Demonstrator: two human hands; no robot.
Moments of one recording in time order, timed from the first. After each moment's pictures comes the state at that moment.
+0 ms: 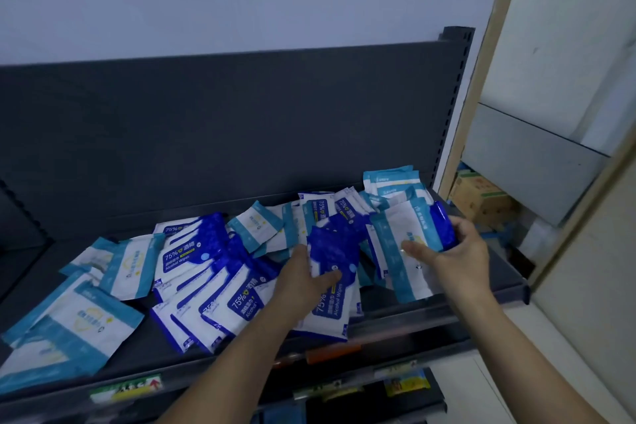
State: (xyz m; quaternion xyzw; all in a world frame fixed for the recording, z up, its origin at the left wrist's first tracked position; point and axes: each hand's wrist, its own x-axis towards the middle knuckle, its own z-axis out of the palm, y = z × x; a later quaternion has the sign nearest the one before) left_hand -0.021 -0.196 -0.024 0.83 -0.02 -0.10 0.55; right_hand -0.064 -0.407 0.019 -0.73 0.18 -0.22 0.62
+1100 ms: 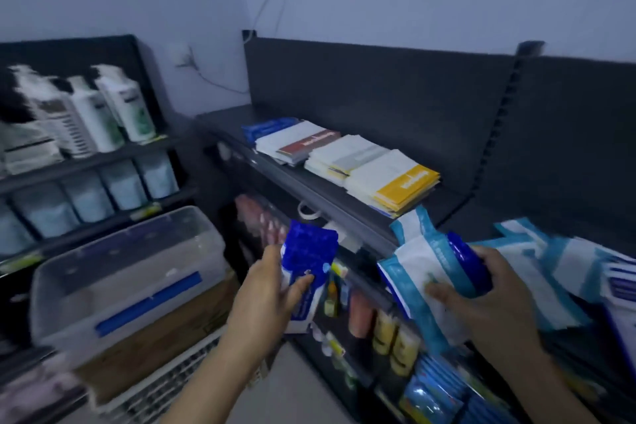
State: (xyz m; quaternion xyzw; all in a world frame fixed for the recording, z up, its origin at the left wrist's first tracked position) left_hand -0.396 0.254 0.010 0.83 0.34 0.31 0.30; right_hand -0.204 0.073 0.033 -0.76 -0.31 0.07 0.57
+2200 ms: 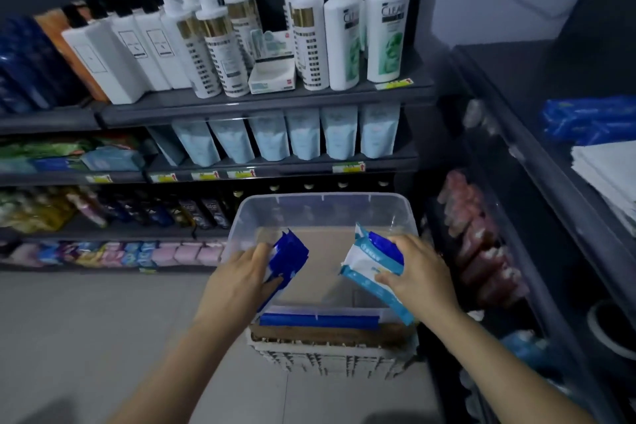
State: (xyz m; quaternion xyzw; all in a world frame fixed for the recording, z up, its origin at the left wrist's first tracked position) left_hand -0.594 0.584 -0.076 0.75 0.66 0.09 -0.02; right_hand -0.331 0.622 -0.087 -0.63 -0.72 0.19 0.22
